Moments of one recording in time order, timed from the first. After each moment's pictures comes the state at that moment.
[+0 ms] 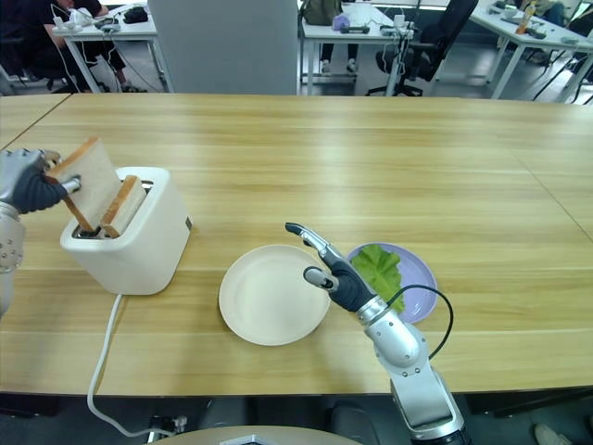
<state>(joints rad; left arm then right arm) -0.24 0.99 0.24 0.03 0.60 0.07 -0.02 0.09 -0.40 0.22 -0.44 -0.25 -0.16 0.29</state>
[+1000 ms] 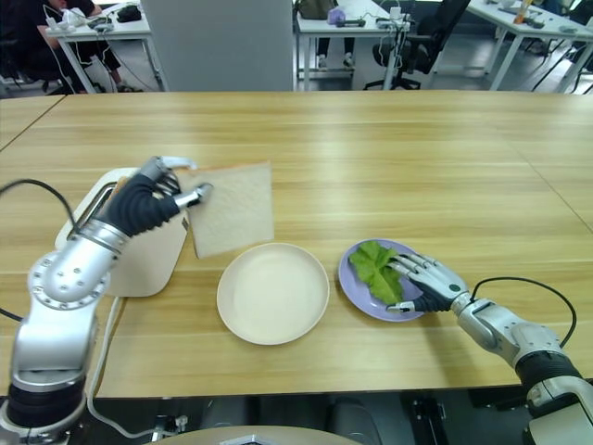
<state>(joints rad) -0.14 0.48 -0.09 -0.70 0.19 0.51 -0.33 -0.31 -0.85 0.42 0.83 -0.99 -0.64 -0.45</state>
